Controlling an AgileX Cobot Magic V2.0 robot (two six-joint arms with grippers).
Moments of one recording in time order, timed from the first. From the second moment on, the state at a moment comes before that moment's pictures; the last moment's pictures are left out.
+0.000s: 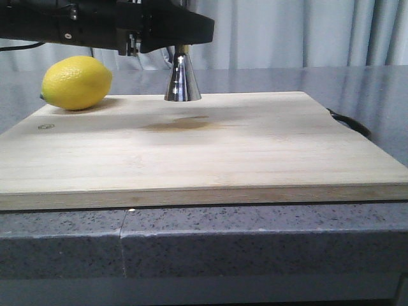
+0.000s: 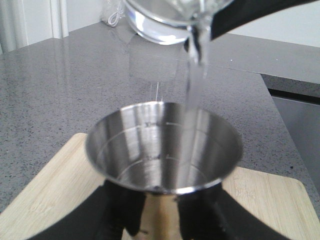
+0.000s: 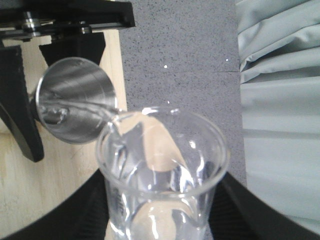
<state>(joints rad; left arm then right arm) -0.31 1.85 -1.17 -1.76 1.16 2.09 0.63 1.60 -1.70 -0.23 0.90 -0.91</state>
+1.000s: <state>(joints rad) -0.31 1.85 -1.17 -1.76 1.16 2.09 0.63 1.60 -1.70 -0.27 0.83 -1.04</state>
